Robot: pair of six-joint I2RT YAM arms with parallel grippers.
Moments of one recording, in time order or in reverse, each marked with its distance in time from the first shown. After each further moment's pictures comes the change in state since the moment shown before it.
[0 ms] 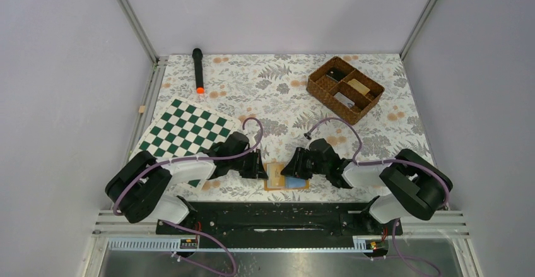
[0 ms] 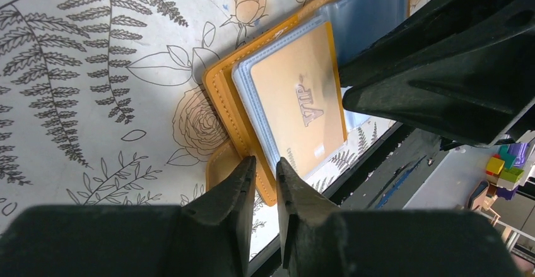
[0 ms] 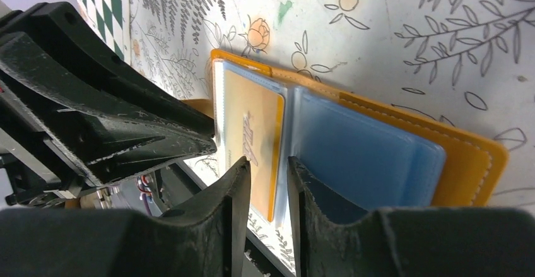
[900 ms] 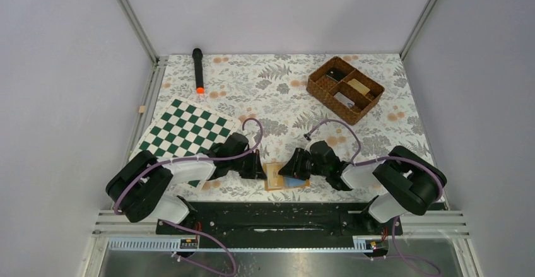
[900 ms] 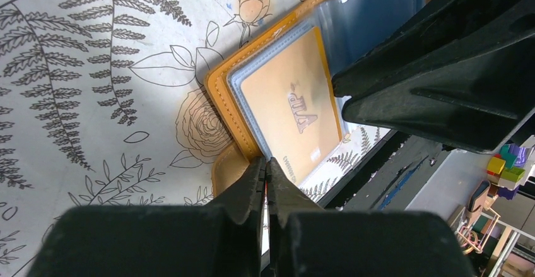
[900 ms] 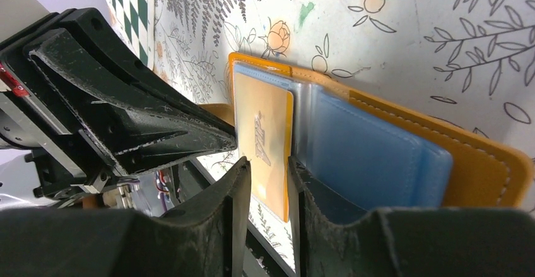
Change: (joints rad) left arm 0.000 0.009 -0.017 0.032 0.004 0.002; right arm 0.011 0.057 -0.030 0.153 -0.013 0.049
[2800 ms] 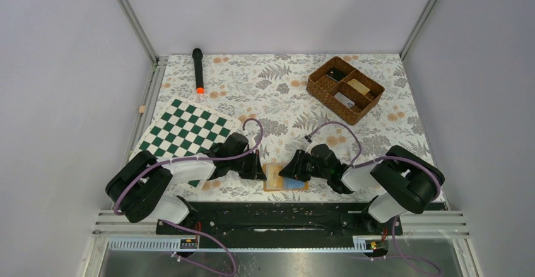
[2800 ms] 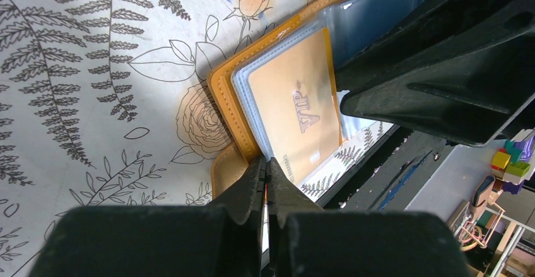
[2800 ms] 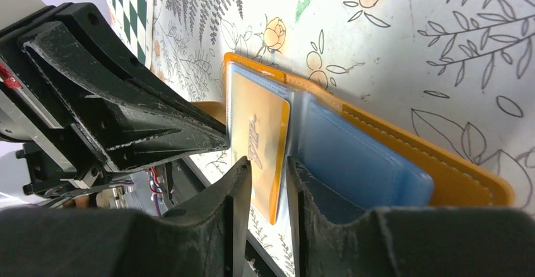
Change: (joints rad) left arm 0.003 -0.001 0.002 -0.018 0.010 0.021; right arm 0.014 0.009 -0.050 0.094 0.026 -0.001
